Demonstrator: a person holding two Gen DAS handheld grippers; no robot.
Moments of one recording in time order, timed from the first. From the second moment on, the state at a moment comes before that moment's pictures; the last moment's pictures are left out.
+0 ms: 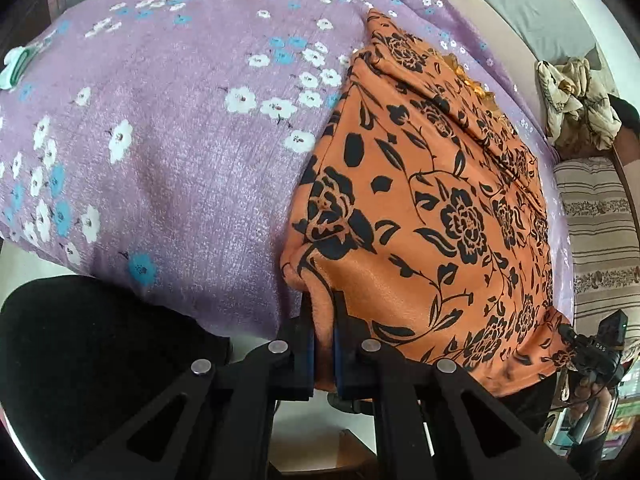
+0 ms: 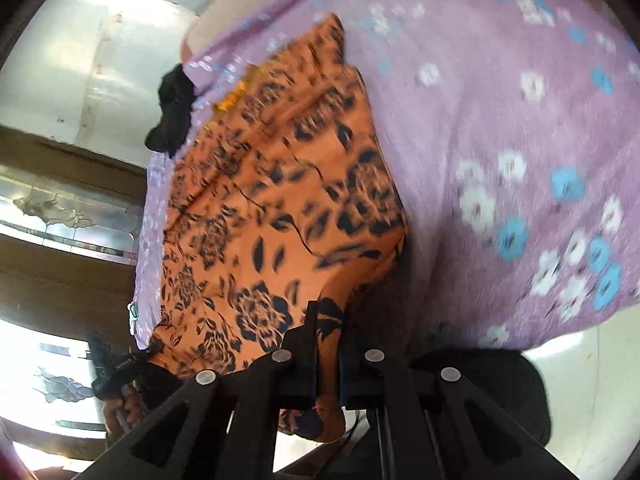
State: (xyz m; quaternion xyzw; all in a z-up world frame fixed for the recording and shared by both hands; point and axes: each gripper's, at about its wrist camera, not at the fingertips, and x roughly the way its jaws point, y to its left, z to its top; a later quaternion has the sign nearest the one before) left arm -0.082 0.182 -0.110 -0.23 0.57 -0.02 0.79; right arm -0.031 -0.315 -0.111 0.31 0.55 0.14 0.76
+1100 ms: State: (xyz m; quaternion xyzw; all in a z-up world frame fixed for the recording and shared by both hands) left arm 0.075 0.209 -0.095 -0.27 0.46 0.00 0.84; right arm 0.097 -0.295 -0.126 0.40 0.44 0.08 0.80
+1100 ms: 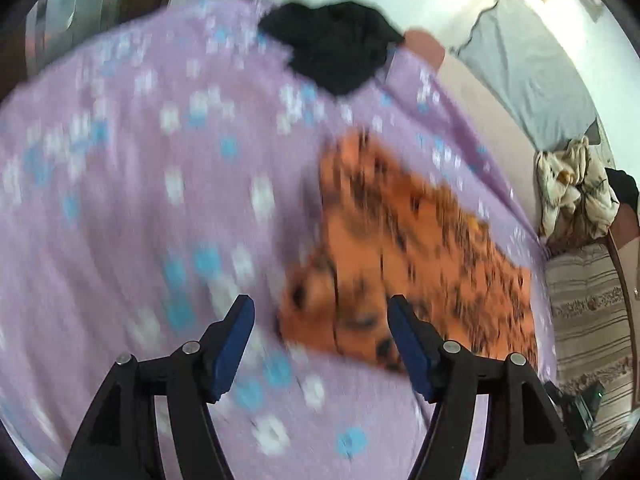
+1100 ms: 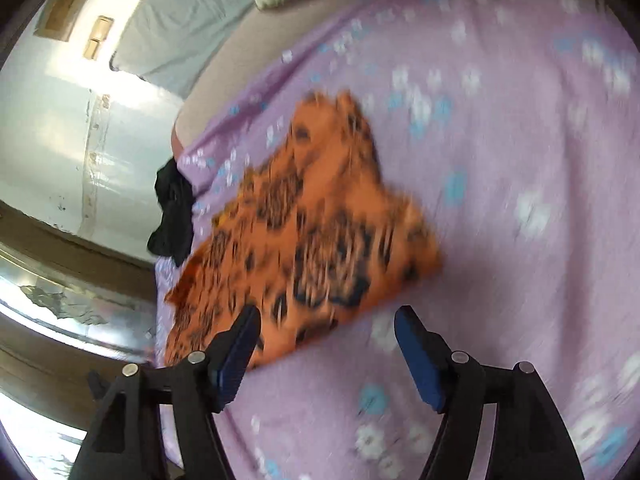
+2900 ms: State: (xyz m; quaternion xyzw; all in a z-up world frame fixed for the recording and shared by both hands) left arm 0.201 0.182 -0.109 -0.13 0.53 -0.03 0.84; right arm 0.218 -0.289 -0.109 0.11 0.50 0.02 0.86
